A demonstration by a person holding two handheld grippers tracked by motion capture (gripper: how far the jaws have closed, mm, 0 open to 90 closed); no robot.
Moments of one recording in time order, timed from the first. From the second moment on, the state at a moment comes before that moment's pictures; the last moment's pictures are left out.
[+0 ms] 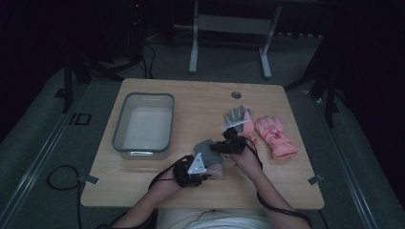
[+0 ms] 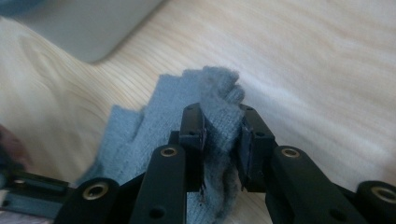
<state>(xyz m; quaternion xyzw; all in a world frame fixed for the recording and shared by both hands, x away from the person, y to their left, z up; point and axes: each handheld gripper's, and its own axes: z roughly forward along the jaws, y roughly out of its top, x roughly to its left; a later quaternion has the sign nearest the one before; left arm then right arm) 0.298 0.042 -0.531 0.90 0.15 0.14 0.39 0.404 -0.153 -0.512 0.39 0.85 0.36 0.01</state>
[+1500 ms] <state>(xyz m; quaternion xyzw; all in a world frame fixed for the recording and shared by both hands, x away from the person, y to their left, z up) 0.331 0.131 -0.410 0.90 0.17 0.21 0.35 0.441 -0.067 -0.392 0.32 0.84 0.44 0.05</state>
